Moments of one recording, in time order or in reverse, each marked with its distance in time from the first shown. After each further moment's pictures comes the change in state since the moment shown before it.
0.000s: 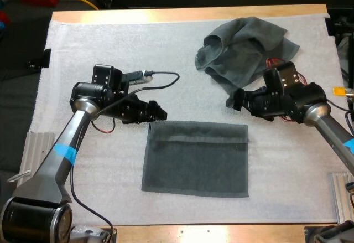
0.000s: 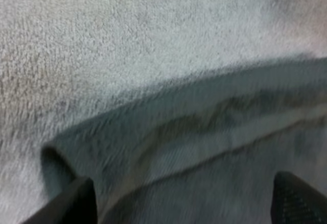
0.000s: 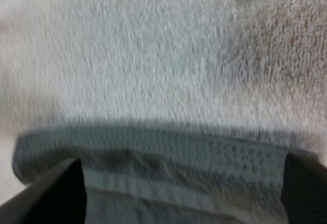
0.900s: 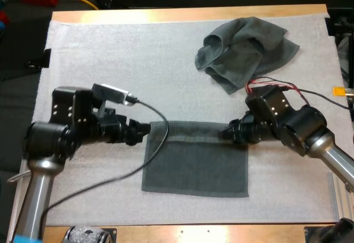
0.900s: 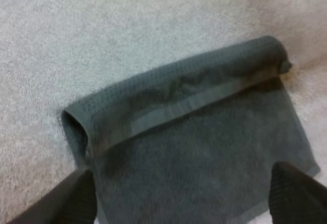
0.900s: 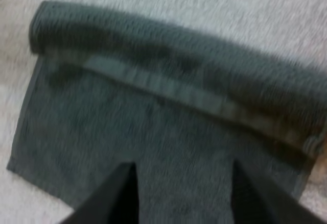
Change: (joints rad) left arm 0.000 -0.545 0.000 0.222 -0.106 0.132; right arm 0.266 -0.214 0.000 0.216 0.172 -0.169
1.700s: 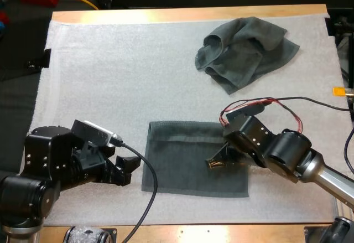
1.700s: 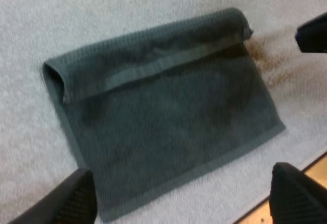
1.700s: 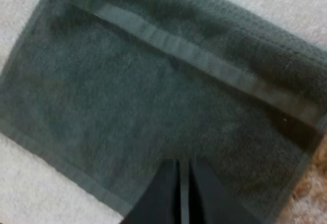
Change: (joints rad) left arm 0.000 -0.260 0.000 0.223 -0.001 0.000; right arm 0.237 -0.034 0.031 0.000 0.214 0.014
